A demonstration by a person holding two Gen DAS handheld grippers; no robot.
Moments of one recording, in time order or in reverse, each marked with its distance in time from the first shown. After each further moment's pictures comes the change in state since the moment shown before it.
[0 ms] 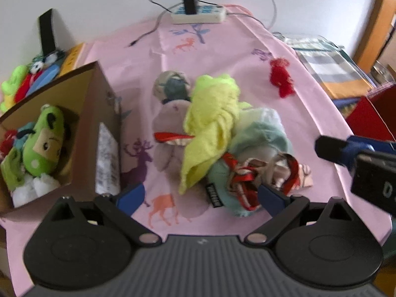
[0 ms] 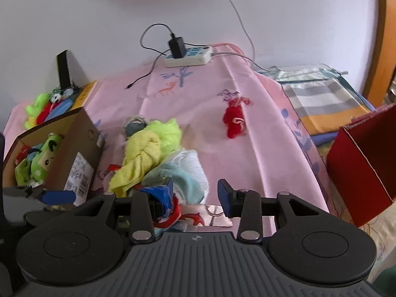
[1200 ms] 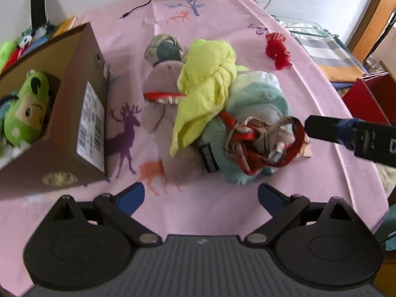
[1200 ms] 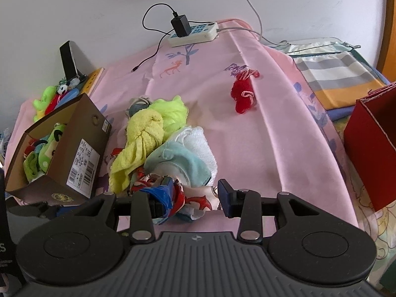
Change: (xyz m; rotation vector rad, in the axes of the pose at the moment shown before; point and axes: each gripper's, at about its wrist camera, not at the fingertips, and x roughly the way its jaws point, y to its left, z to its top) left arm 0.017 0.013 -0.030 -0.051 0.070 -0.092; right arm 0.019 -0.013 -0.007 0.034 0.096 0.095
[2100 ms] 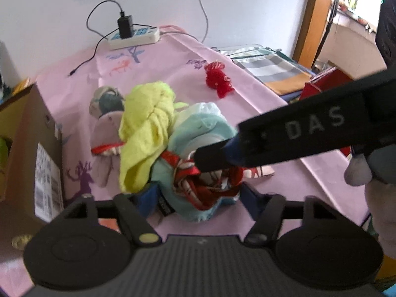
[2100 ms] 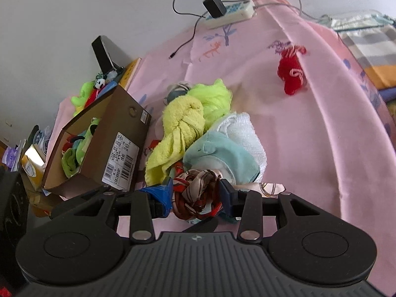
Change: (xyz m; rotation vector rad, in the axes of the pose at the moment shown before) left arm 0.008 -0.027 -0.003 0.243 -0.227 -0.148; right arm 0.032 -0.003 0.006 0.045 0.092 0.255
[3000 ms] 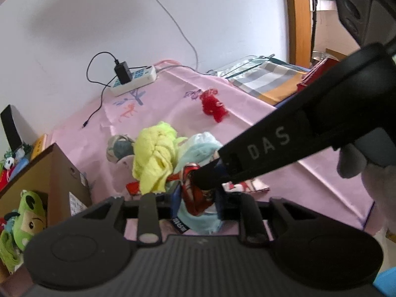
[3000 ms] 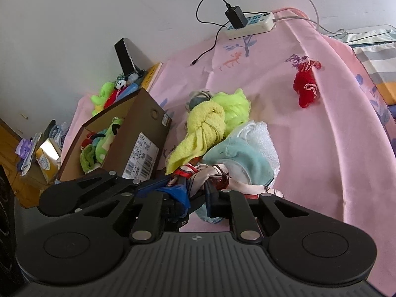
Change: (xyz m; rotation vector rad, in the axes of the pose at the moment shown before) left arm -0.041 -0.033 0.002 0.208 -0.113 0.115; right arm -0.022 0.008 -0.004 -0.076 -0.035 0.077
